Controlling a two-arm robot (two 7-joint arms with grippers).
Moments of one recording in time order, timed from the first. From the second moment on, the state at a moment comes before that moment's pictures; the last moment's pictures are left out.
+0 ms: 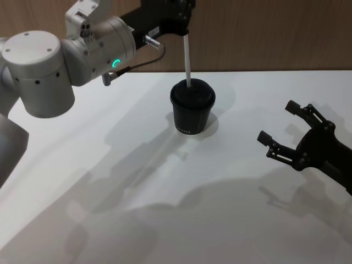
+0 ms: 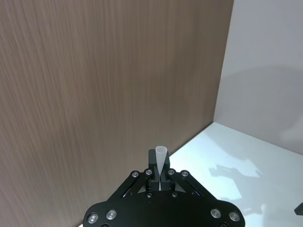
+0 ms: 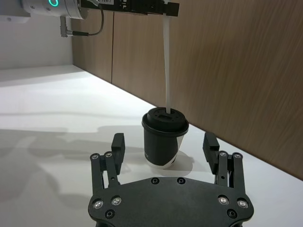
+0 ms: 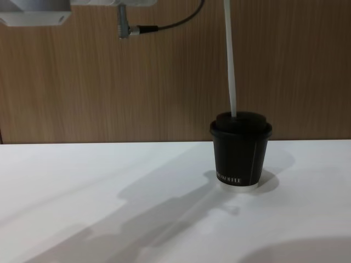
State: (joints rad) left arm -0.73 0.28 0.58 -1.56 -0.59 0.35 -0.20; right arm -0.10 0.57 -0.01 -1.77 0.49 -0.15 0.67
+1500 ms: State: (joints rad) left arm -0.75 0.25 0.61 -1.53 -0.54 0.39 -0.20; right arm -0.10 0.58 -0.01 -1.78 0.49 -0.15 0.67
